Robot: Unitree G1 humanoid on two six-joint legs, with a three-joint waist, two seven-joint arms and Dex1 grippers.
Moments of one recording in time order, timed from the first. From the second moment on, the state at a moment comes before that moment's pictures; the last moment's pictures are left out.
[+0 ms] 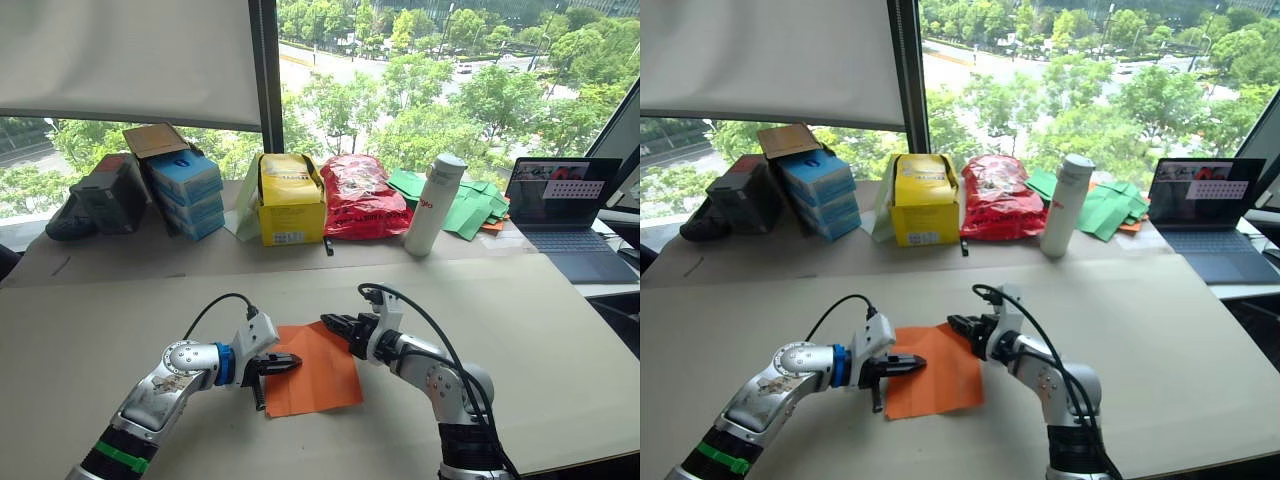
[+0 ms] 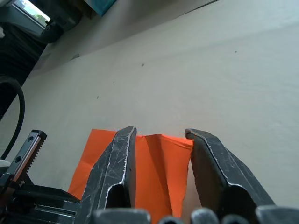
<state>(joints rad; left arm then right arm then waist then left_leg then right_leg) -0.24 0.62 -0.23 -0.13 -0.26 0.43 -0.96 -0.36 0.02 -0.09 -0.17 0.46 0.99 0.36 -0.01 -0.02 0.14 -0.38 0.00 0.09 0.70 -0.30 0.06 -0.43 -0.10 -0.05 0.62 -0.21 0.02</state>
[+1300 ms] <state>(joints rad) -0.24 0.62 -0.22 -0.13 -0.26 0.43 -0.95 -0.25 -0.22 0.22 -0.26 0.30 0.72 0.41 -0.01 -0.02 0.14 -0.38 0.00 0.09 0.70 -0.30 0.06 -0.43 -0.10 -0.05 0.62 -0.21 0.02</state>
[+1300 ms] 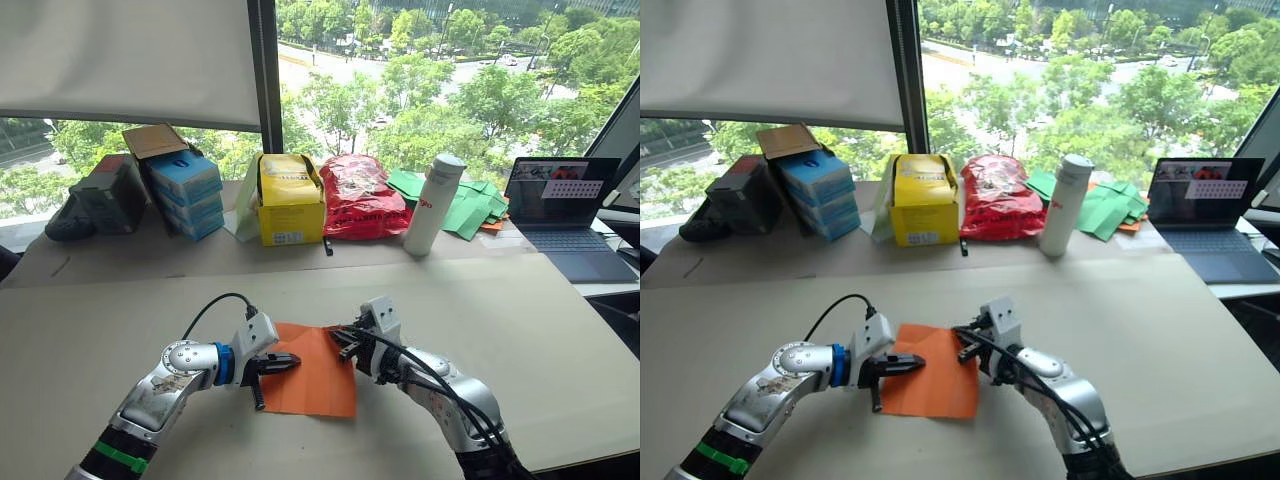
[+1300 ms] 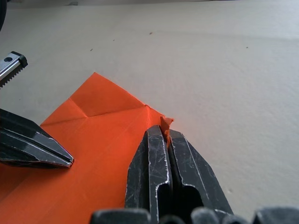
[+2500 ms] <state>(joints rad) -0.47 0.58 -0.22 -0.02 -0.28 0.53 -0.99 -0.27 -0.25 0.44 -0.19 -0.02 0.49 0.45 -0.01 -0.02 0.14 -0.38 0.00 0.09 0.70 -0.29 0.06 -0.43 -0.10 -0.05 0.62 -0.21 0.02</state>
